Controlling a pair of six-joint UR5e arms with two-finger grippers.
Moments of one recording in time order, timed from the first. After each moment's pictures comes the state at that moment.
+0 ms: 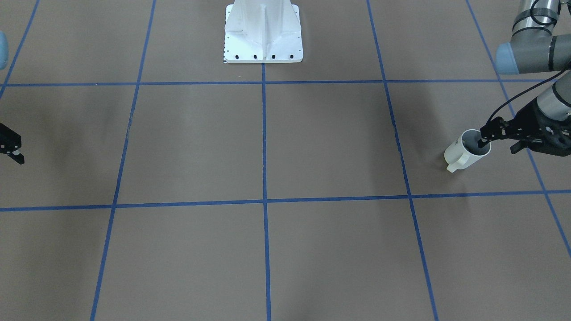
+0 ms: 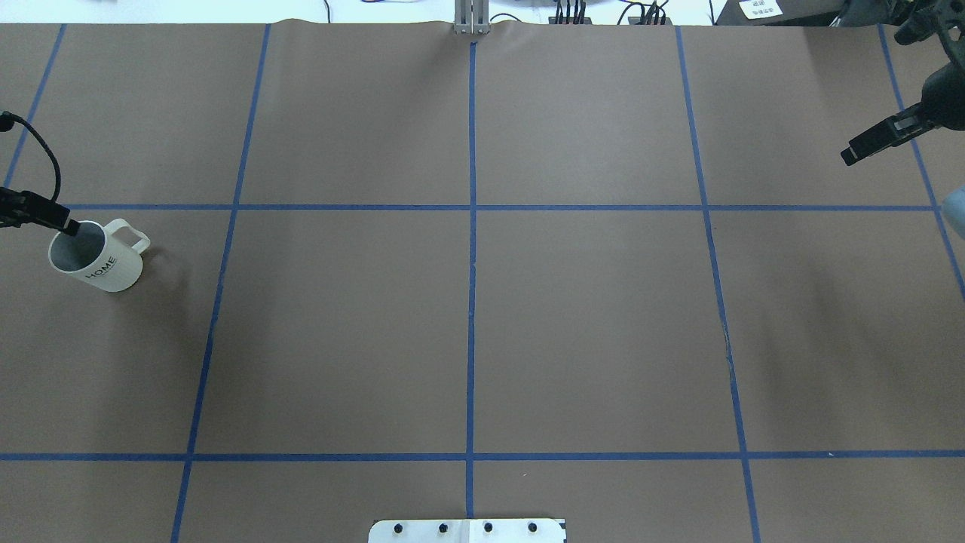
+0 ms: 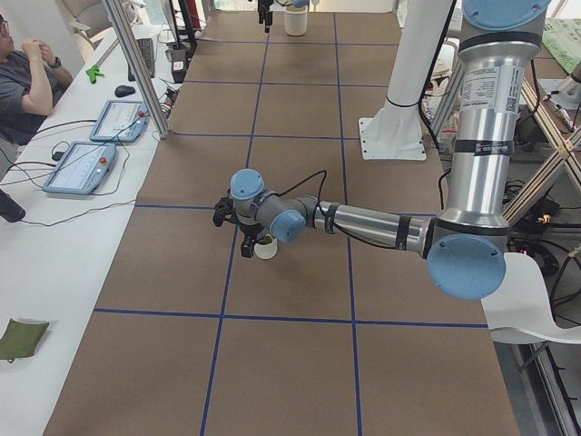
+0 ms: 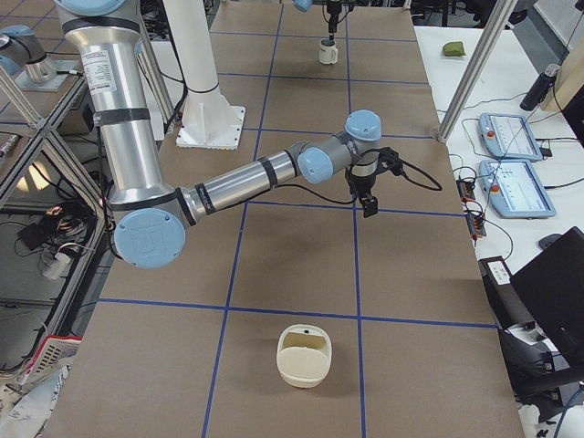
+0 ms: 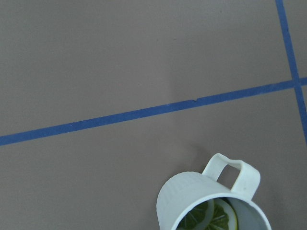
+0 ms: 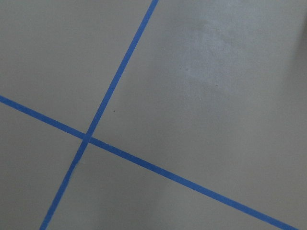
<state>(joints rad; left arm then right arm) -1.12 -1.62 -1.63 -2.02 -2.27 -0.50 1.22 -1.38 1.78 -1.45 2.24 0.20</state>
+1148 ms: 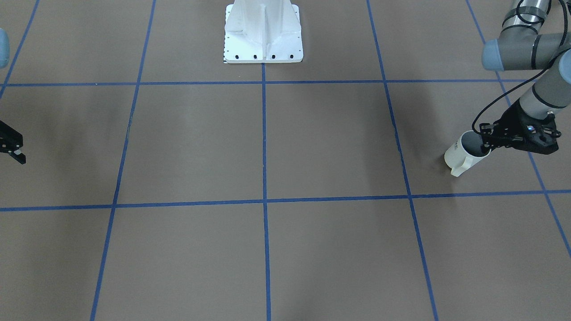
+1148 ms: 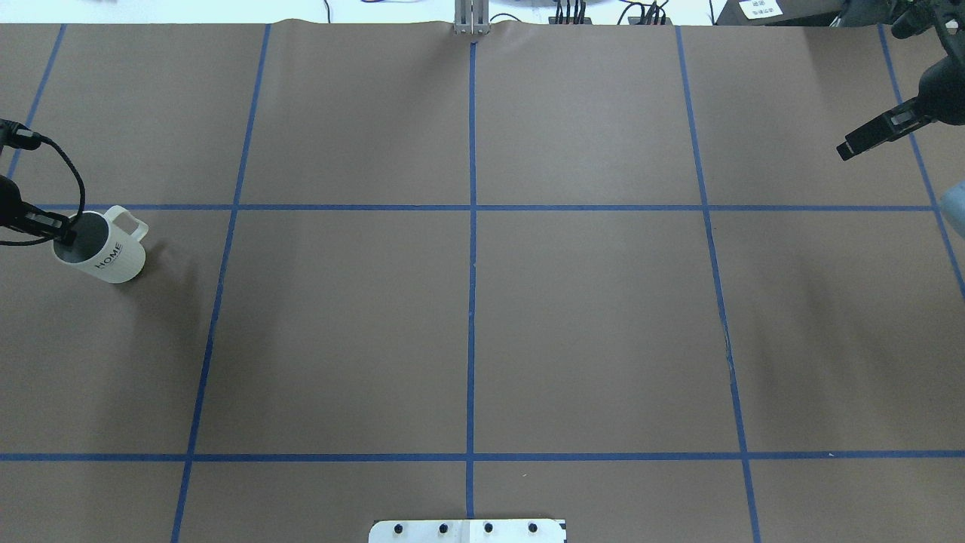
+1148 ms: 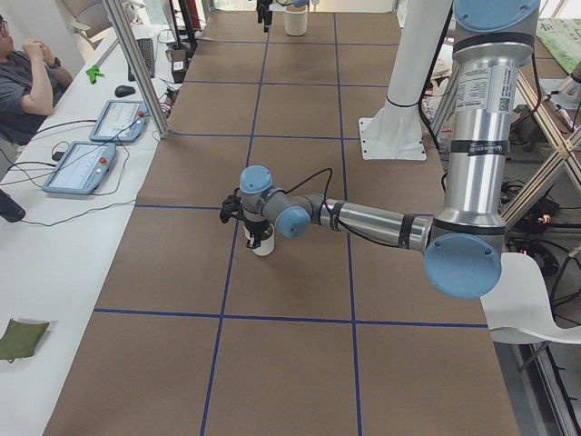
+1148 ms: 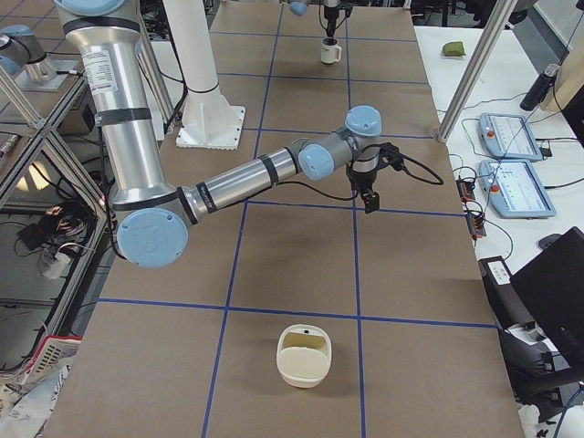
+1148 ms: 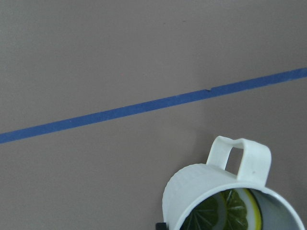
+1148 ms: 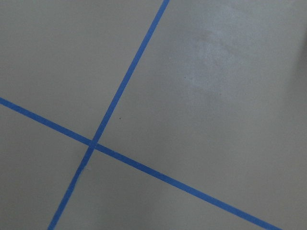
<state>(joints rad) -1.07 -1.60 -1.68 -2.01 -2.21 -0.51 1.22 -1.36 1.79 -1.45 2.24 0.20</state>
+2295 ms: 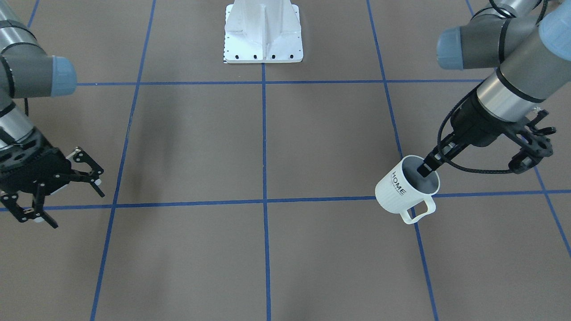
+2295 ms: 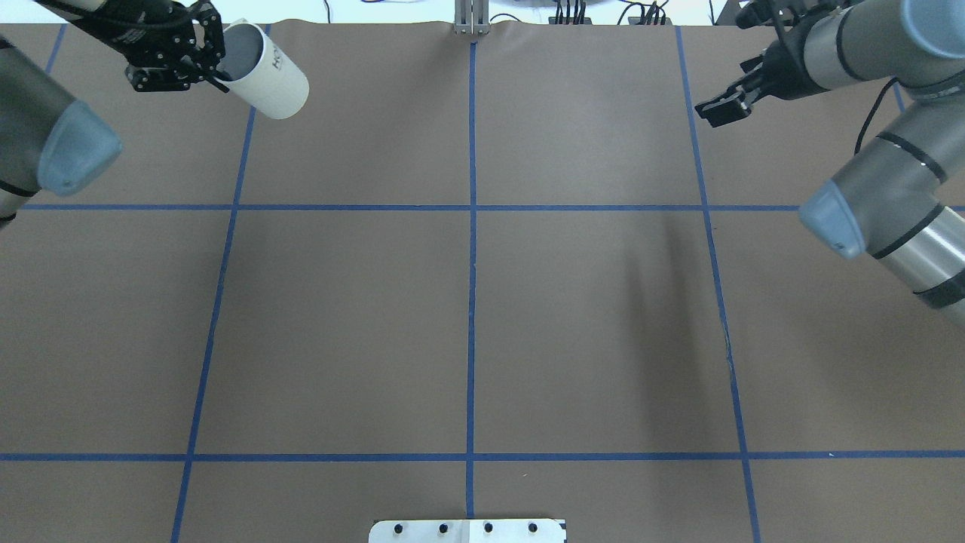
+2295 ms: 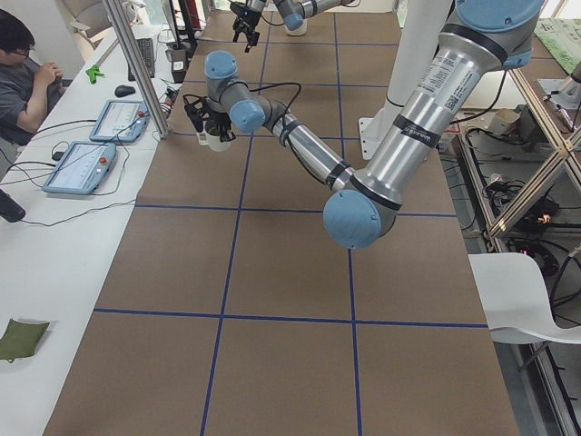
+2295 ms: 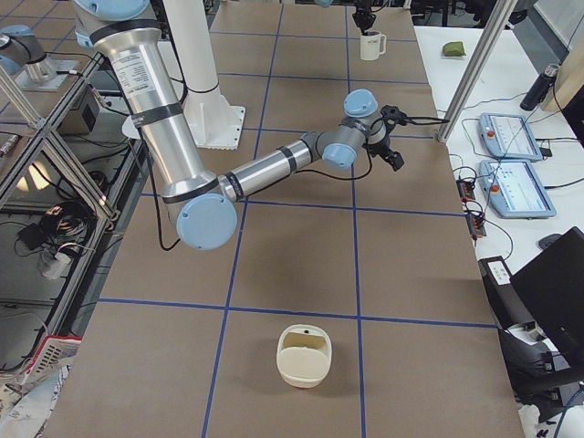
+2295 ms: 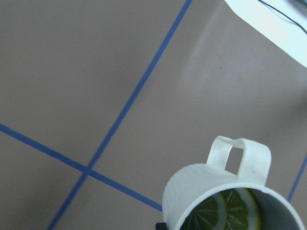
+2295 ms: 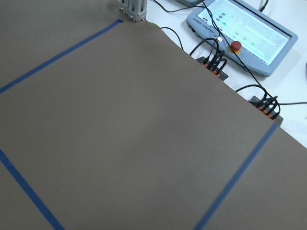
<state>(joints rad) -1.08 -2.15 -1.69 -1.77 -2.29 -1.60 1.00 -1.16 1.62 -0.97 1.97 0.22</state>
